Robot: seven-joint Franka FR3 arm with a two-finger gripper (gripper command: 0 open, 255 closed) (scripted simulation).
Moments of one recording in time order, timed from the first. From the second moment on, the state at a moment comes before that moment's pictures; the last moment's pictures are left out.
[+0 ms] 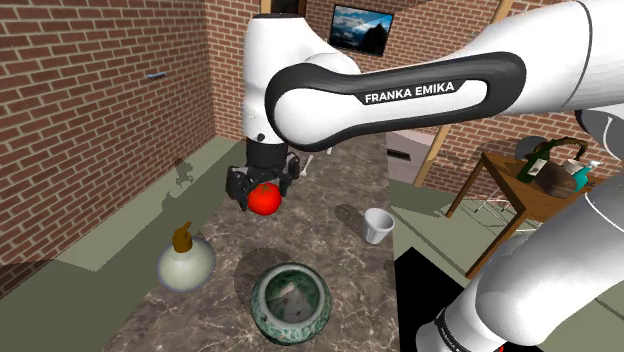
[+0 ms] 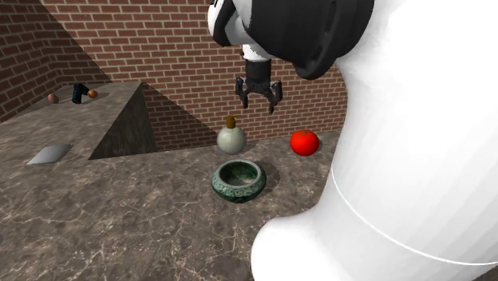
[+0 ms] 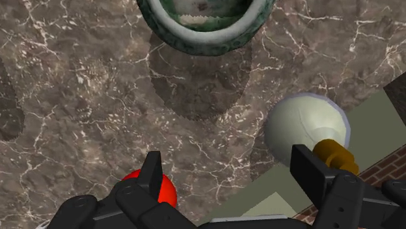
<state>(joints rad) 0.07 -0.15 0.54 -2.04 0.06 1.94 0.62</state>
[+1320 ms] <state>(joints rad) 0.30 0.51 0.58 -1.53 -0.37 1.97 1.00</state>
